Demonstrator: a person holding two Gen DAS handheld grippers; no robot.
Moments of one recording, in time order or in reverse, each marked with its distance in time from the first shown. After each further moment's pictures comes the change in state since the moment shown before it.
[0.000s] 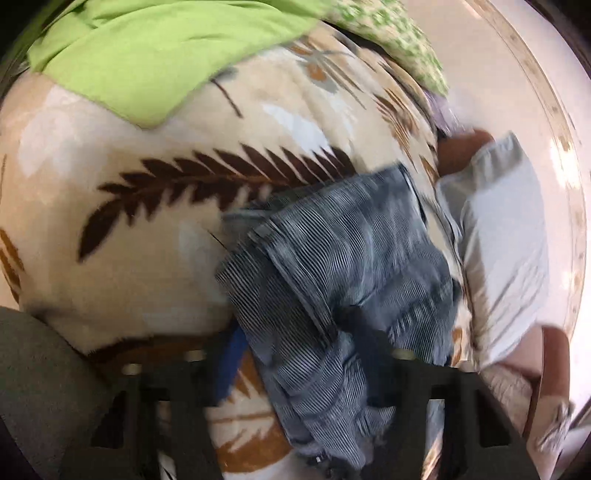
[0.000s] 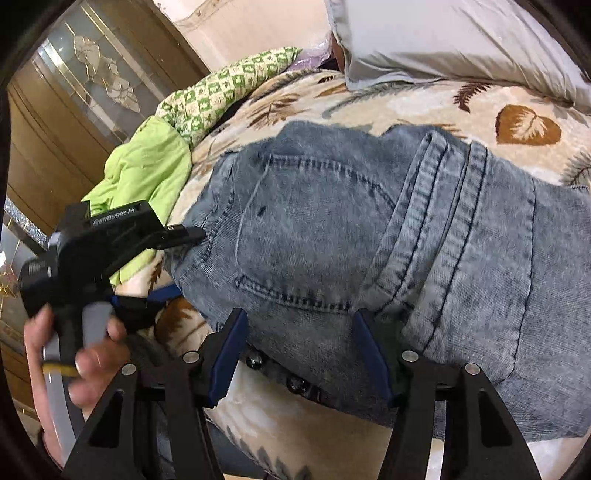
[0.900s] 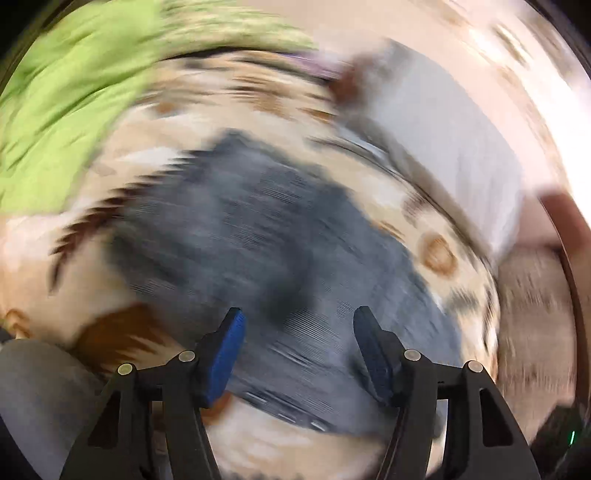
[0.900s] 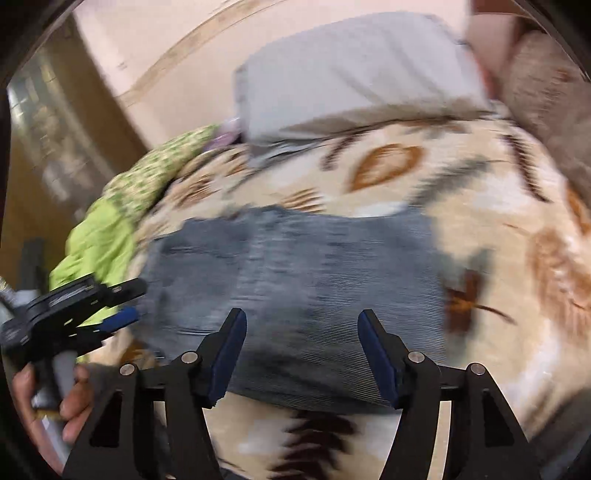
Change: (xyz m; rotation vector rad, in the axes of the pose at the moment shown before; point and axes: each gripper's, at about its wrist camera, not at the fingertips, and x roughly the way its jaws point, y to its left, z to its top) left arm -0.029 -0.076 -0.051 0.429 -0.021 0.024; right arm -0.112 -0.083 -0.005 0.136 -0.216 -0.173
